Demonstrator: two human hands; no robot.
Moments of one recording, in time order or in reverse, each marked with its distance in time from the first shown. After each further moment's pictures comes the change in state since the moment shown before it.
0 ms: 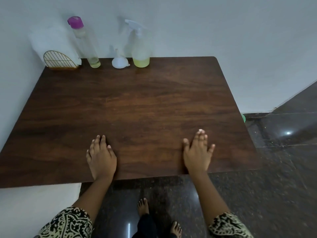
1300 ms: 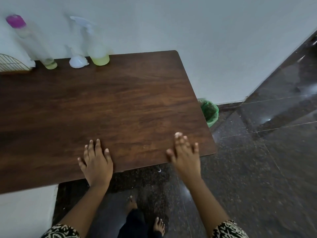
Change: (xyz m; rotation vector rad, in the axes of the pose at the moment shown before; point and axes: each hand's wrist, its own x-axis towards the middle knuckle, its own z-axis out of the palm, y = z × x) left_hand -0.088 0.100 0.035 0.001 -0.063 0.061; right_hand -0.011 0.136 -0.017 -0.075 0.019 -0.274
